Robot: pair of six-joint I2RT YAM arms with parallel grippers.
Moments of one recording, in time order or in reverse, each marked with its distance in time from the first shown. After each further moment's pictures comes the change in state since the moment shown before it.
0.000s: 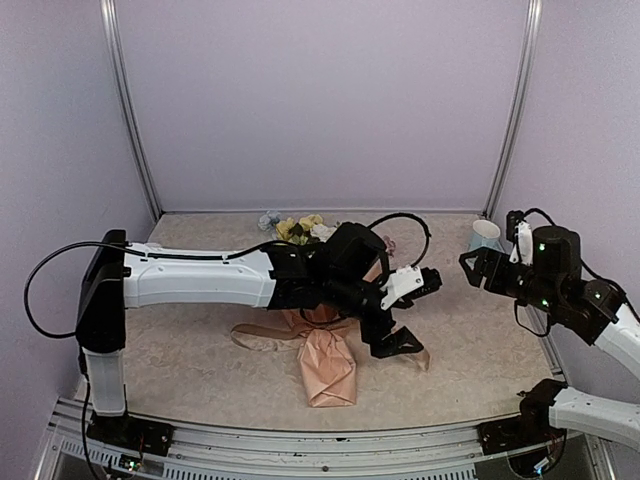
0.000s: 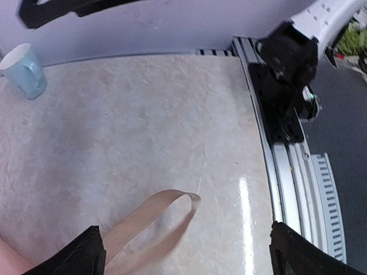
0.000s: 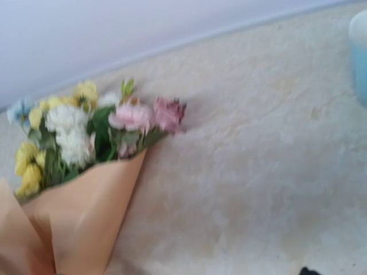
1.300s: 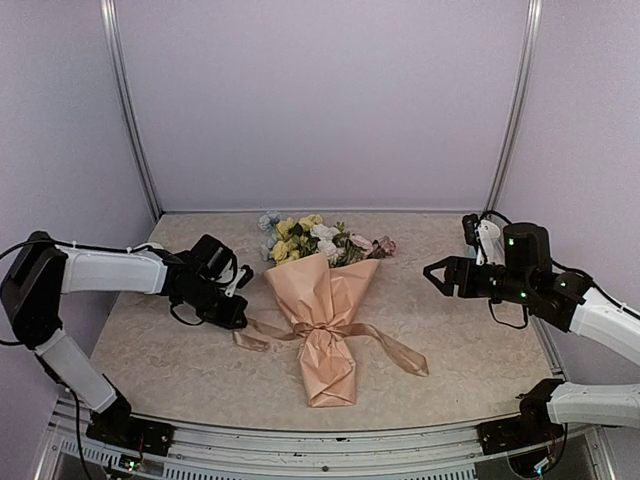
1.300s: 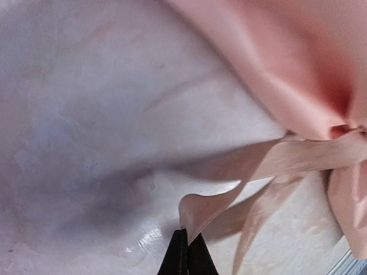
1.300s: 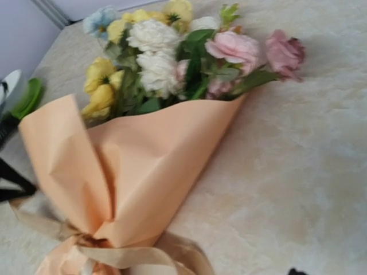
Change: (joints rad) left arm 0.576 -0.397 -0.763 -0.193 -0.149 -0.431; right arm -0.005 0.214 -0.031 0.203 -0.344 -0.096
